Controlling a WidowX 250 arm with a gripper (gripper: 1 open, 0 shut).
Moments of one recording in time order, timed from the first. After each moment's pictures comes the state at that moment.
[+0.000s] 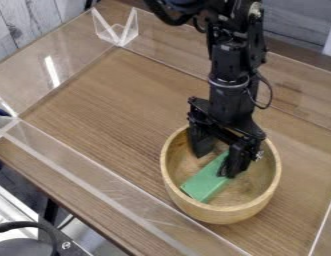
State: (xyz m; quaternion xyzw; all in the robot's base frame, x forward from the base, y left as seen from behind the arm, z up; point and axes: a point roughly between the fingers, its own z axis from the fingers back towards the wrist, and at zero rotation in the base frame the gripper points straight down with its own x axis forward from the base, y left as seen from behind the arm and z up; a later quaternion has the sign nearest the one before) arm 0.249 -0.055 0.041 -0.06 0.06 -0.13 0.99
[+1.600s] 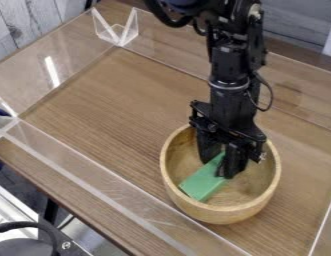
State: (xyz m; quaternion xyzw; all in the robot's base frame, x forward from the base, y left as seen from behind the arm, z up) arm 0.243 -0.050 0.039 -0.06 0.08 -0.14 0.99
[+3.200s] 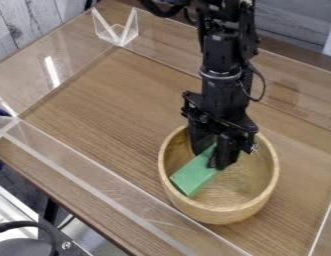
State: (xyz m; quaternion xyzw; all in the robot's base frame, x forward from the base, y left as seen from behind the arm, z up) arm 0.236 -0.039 0.052 -0.07 0.10 -0.13 0.98
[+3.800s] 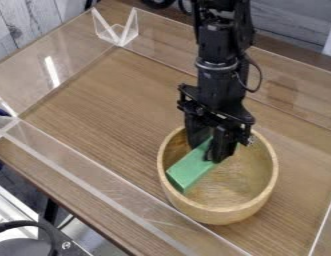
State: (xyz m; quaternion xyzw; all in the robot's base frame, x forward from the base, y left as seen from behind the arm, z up) arm 0.236 -0.034 0.060 -0.07 0.09 -0.12 0.99
